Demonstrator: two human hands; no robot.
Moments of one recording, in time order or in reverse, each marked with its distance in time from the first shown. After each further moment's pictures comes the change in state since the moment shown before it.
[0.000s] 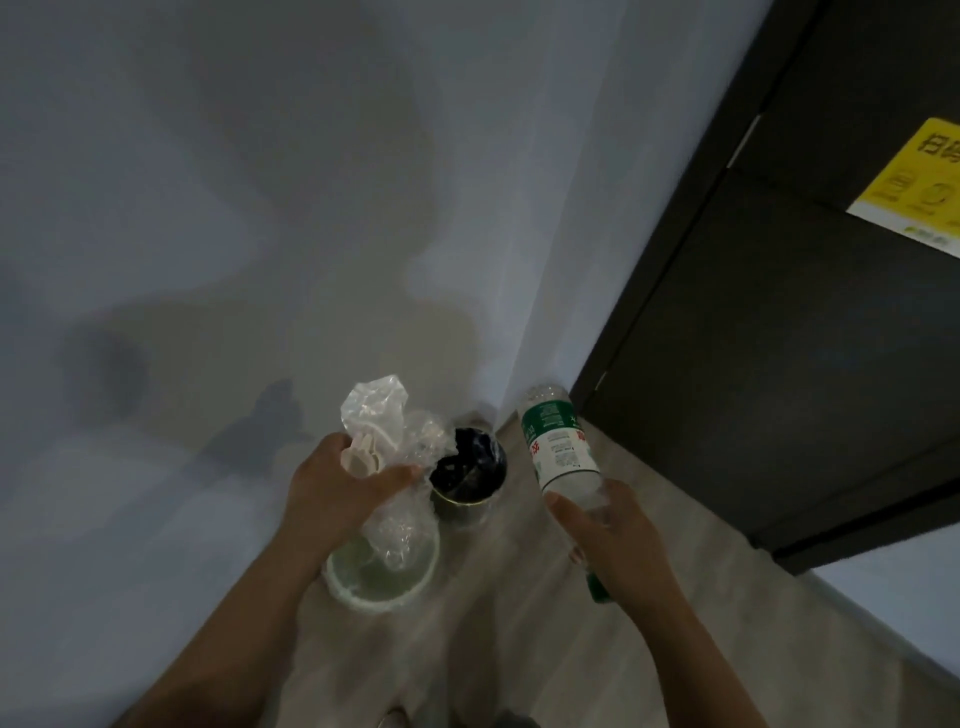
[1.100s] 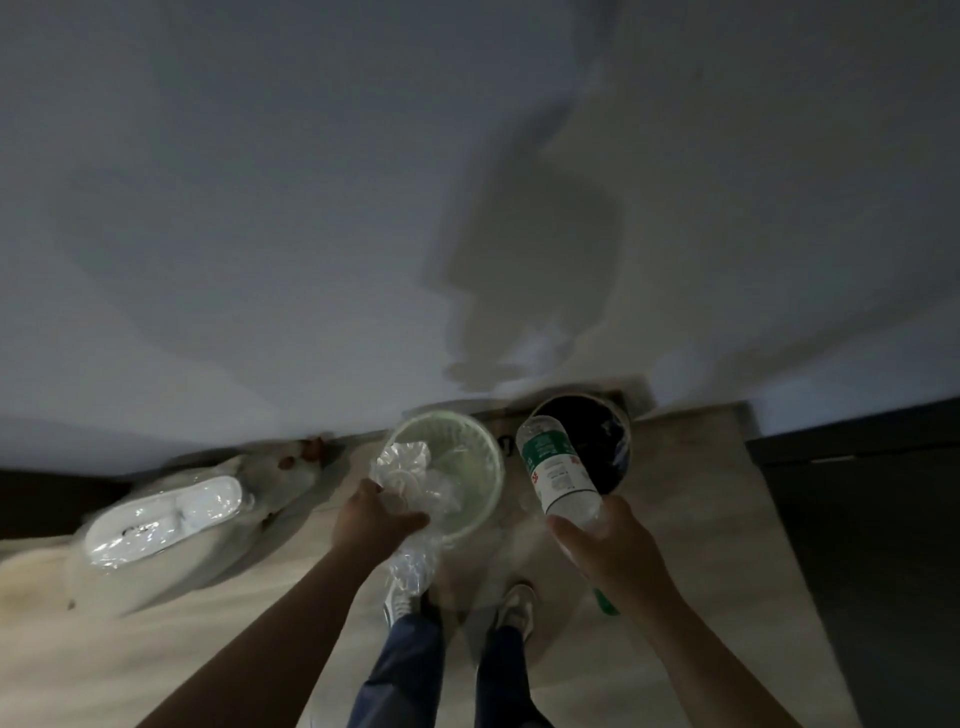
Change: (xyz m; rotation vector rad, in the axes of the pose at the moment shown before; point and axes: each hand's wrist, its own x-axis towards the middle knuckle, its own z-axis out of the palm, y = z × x) left_hand 0.138 -0.173 0.159 -0.048 0.150 -0.850; right_hand 0.290 0.044 0.154 -0.584 -0.649 -0.034
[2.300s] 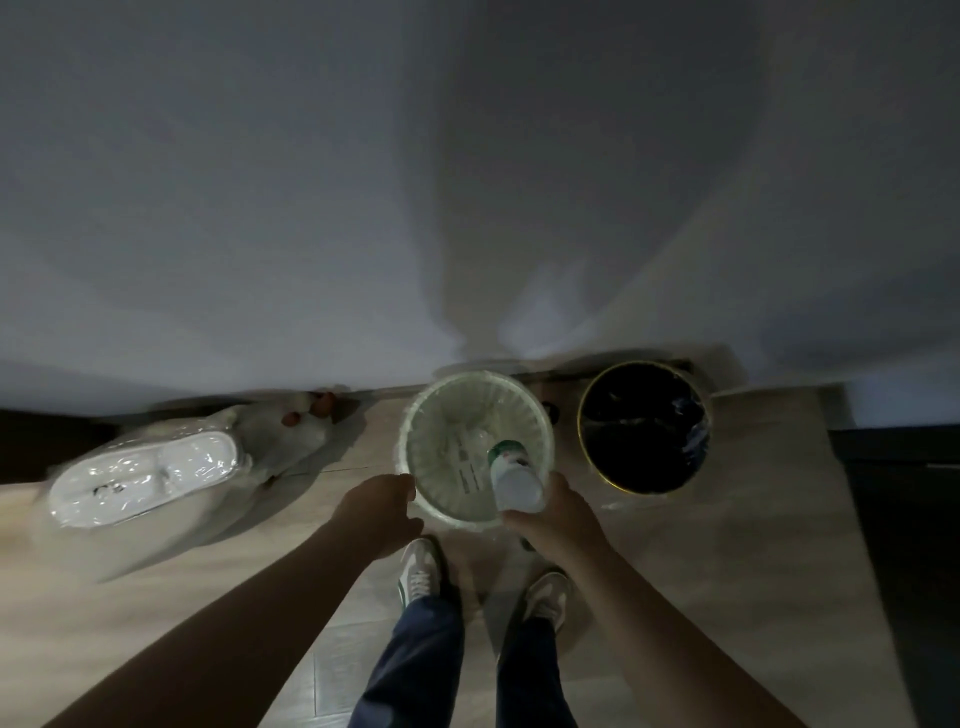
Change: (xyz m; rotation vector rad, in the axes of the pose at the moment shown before) left_hand 0.127 -0.076 0.029 0.586 -0.221 0.230; right_hand 0.128 -0.006 0.175 -0.258 -0.267 0.067
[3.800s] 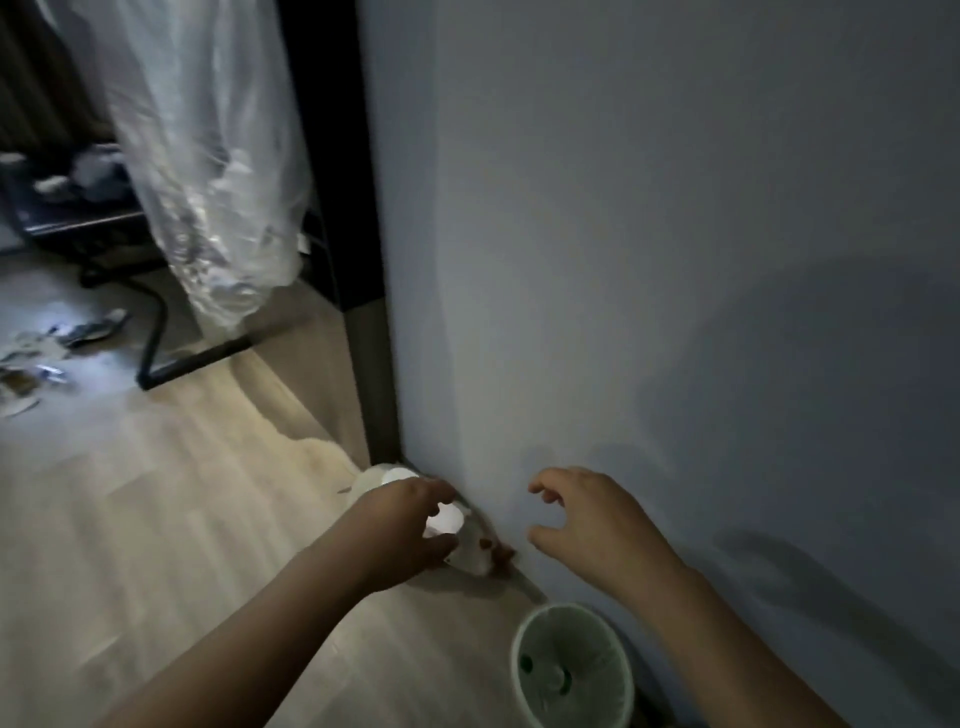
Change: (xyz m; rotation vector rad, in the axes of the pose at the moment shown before) left_hand -0.537 0.027 -0.077 -0.422 0.869 -0.312; right_hand -0.469 -0.144 -0.093 -0.887 0.075 -1.464
